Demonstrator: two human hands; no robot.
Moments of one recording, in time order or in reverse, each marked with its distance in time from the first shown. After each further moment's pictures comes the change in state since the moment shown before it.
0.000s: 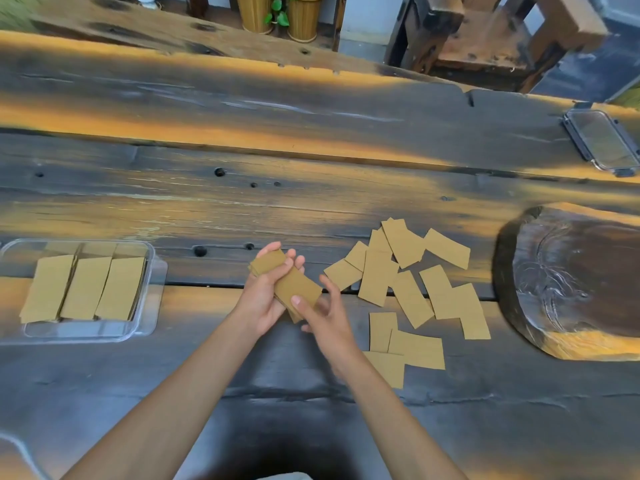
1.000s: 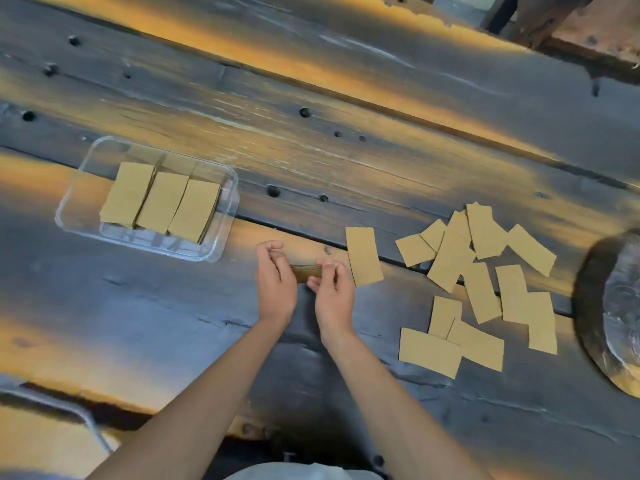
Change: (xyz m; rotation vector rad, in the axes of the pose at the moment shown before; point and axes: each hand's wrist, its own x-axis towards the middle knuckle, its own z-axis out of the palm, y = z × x) left_hand -0.034 -0.016 -0.129 0.922 0.586 0.615; right_hand 0.025 0.066 0.116 0.049 0.219 -0.037
